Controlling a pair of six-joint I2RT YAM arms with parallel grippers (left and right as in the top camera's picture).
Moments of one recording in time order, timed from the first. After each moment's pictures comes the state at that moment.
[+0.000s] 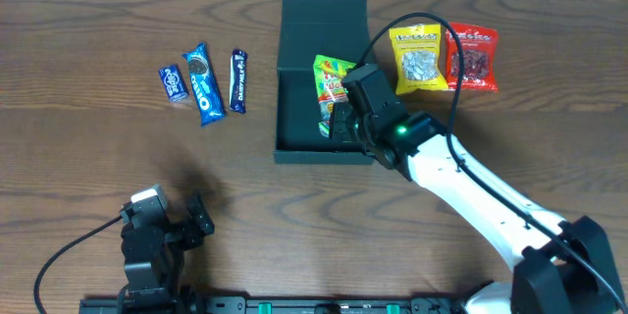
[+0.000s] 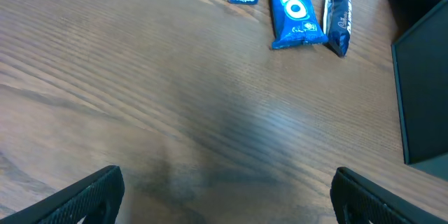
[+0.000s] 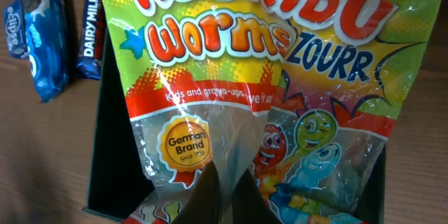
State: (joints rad) left arm 0.07 0.01 0.16 -0.72 -0.06 -0.28; right arm 0.59 1.60 1.11 -0.43 0.01 0.62
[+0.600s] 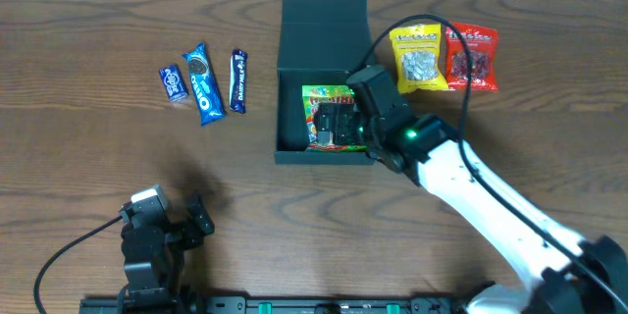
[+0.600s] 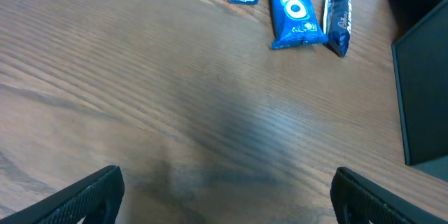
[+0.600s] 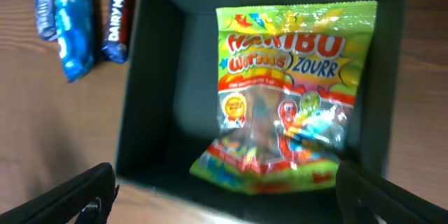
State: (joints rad) left arm 0.07 0.01 0.16 -0.72 -0.06 -0.28; right arm 0.59 1.50 1.11 -0.51 -0.05 0.59
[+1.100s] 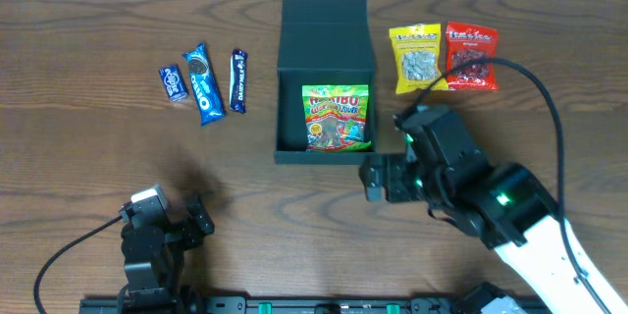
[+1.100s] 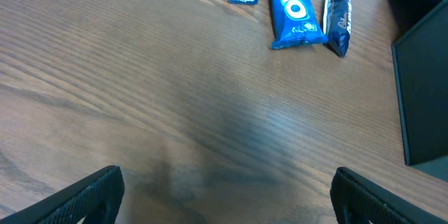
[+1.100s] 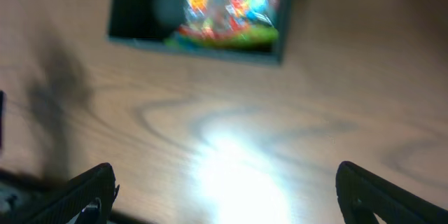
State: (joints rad) left arm 0.07 0.01 0.16 -0.72 -0.06 -0.28; right arm 0.59 1.11 1.12 -1.08 -0.06 0.53
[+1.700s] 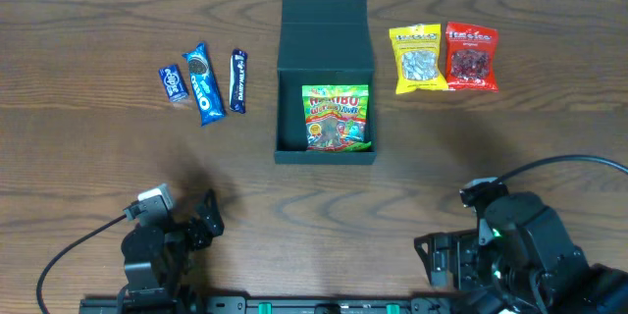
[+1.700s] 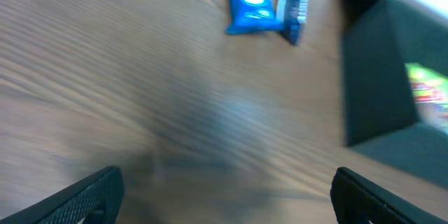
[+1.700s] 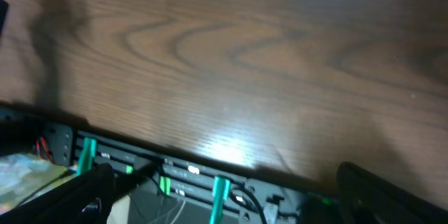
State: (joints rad) left arm 0.07 0.01 0.16 -0.72 0.13 -0.41; right arm 0.59 0.71 1.12 -1.47 -0.06 0.51
